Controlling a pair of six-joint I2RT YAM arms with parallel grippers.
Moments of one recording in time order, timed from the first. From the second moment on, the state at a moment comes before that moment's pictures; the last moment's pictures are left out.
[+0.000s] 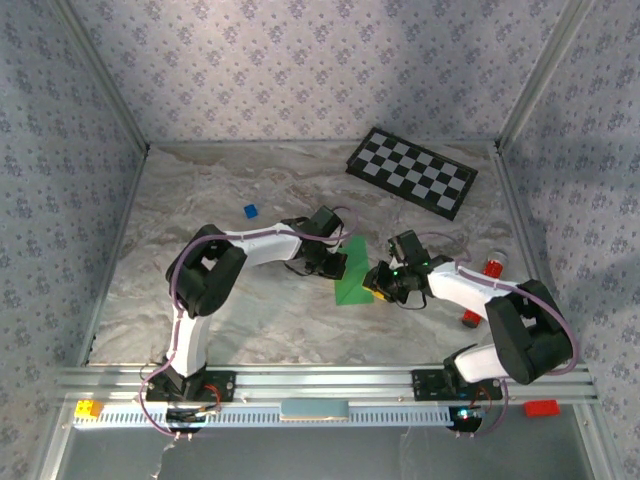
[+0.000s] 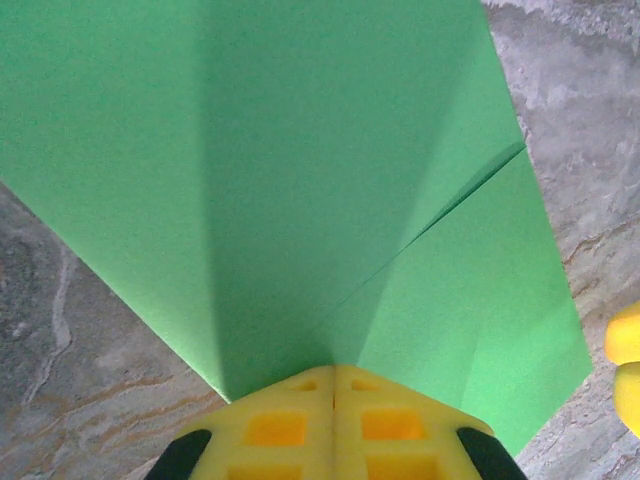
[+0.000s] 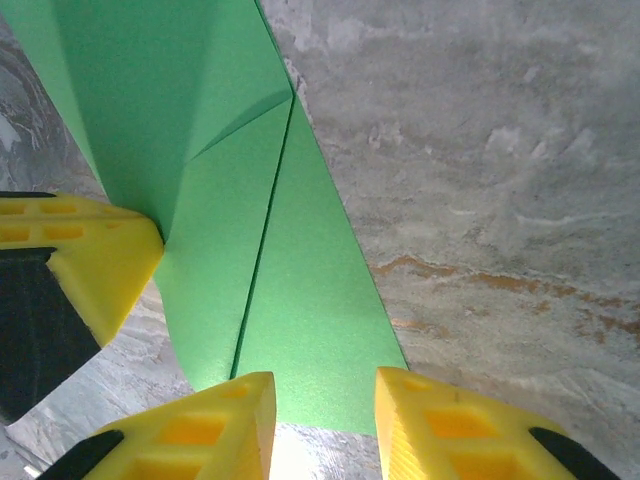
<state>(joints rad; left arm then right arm) -0.80 2.01 1.31 -0.48 0.34 -0.42 0.46 1.39 0.61 -0.30 -0.37 0.92</state>
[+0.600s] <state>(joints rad) -0.80 2.00 1.29 -0.46 0.33 -0.44 0.46 1.44 0.60 -0.28 -0.39 0.93</state>
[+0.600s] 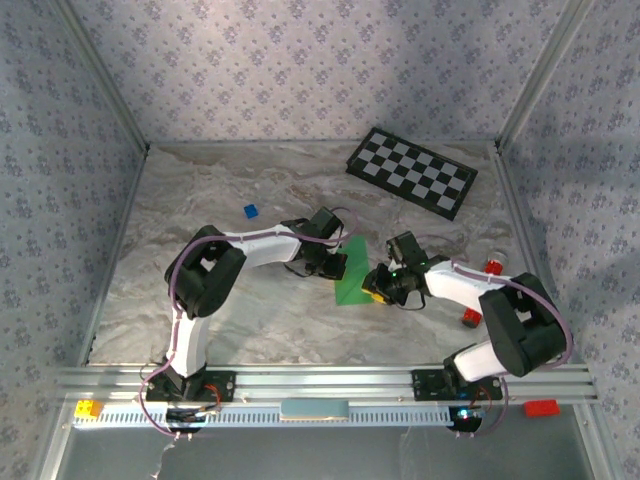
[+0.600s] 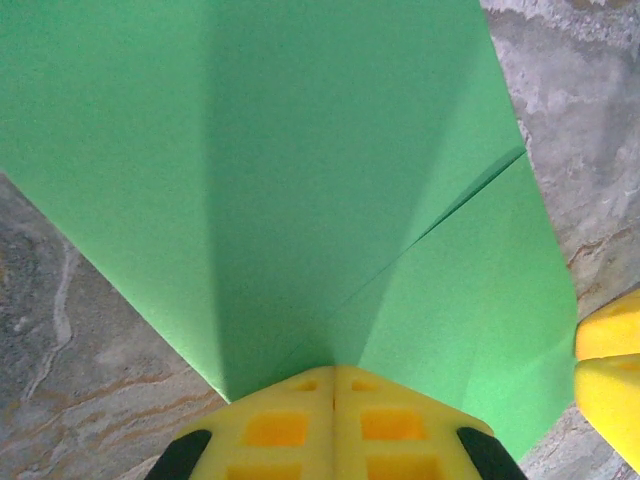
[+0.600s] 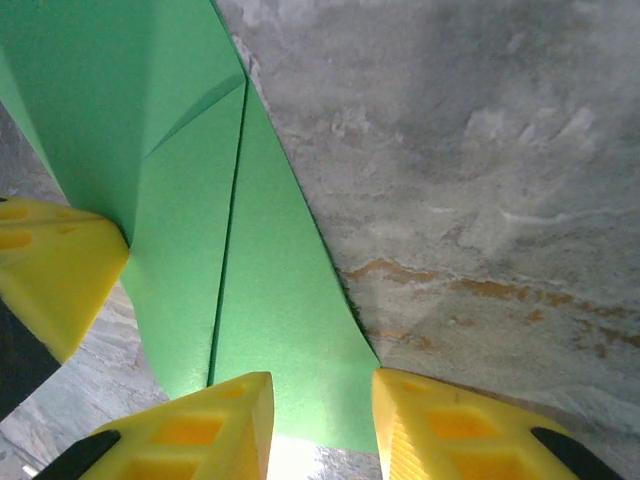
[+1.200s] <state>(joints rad) -0.80 2.00 1.29 -0.45 0.33 -0.44 0.44 1.51 0.60 -0.09 -0.49 0.92</state>
